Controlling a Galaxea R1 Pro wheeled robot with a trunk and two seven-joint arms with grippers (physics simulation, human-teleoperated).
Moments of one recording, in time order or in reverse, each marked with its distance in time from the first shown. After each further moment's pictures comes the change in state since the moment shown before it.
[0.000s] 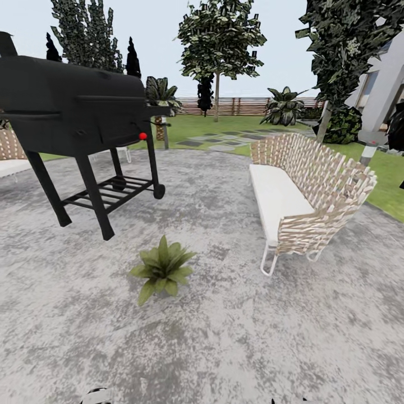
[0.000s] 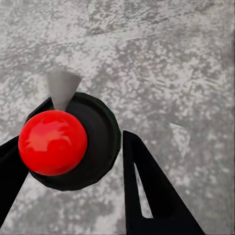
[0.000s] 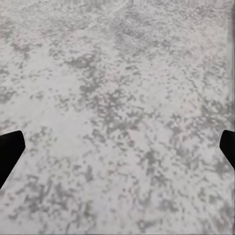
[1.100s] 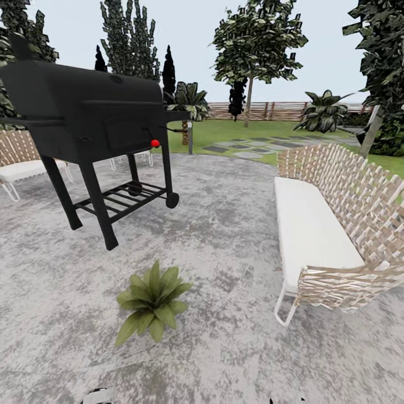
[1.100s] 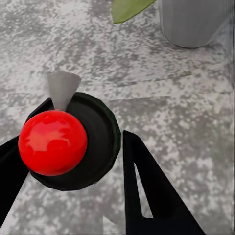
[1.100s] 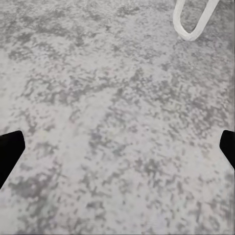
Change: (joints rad) left arm 0.000 -0.002 -0.001 0.000 0.002 0.000 0.000; right arm 0.000 0.010 -0.001 -0.001 -0.002 0.000 -0.002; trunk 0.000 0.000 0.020
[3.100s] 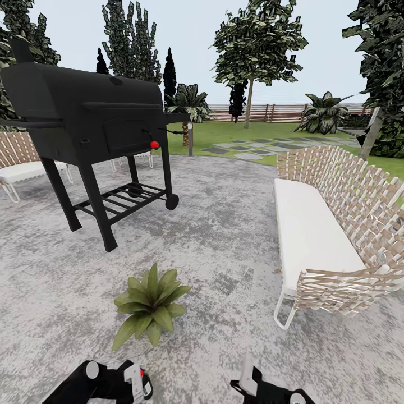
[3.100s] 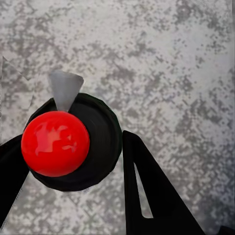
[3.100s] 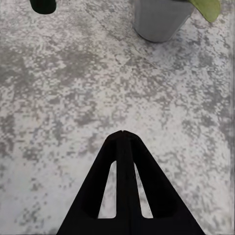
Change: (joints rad) left arm -0.211 0.072 -0.191 -0.167 -0.757 0.217 -0.891; right arm -0.017 -0.007 0.147 -0.500 0.632 0.232 0.614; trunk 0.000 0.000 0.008
